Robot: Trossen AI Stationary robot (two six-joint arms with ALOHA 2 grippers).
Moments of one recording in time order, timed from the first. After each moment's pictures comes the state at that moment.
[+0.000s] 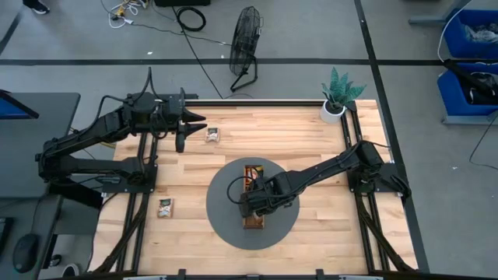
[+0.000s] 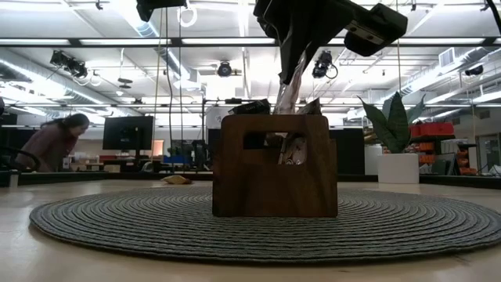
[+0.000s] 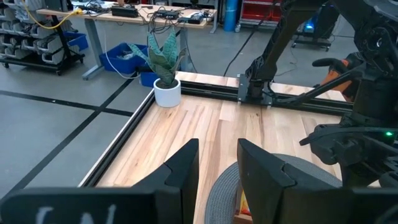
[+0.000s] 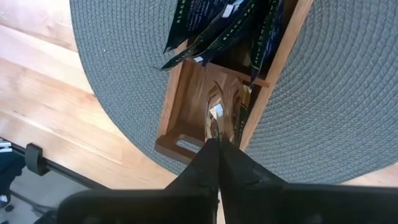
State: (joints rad) left arm 0.34 0.87 1.03 -0.40 0.11 0.01; right arm 0.33 2.01 1.75 -0.98 -0.03 1.62
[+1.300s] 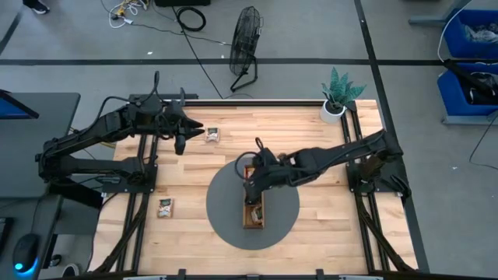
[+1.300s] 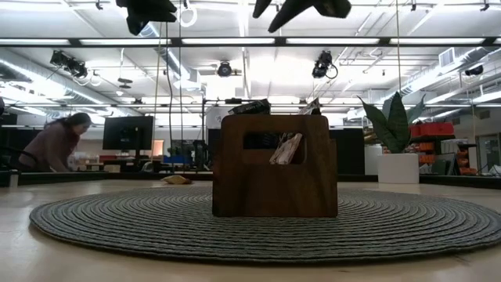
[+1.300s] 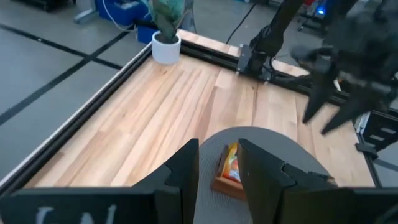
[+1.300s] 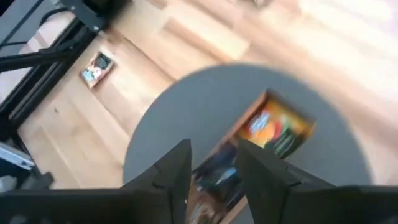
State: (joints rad) left arm 0.34 0.87 1.03 -0.55 0.11 -0.15; right arm 0.28 1.80 1.75 -0.96 0.35 1.09
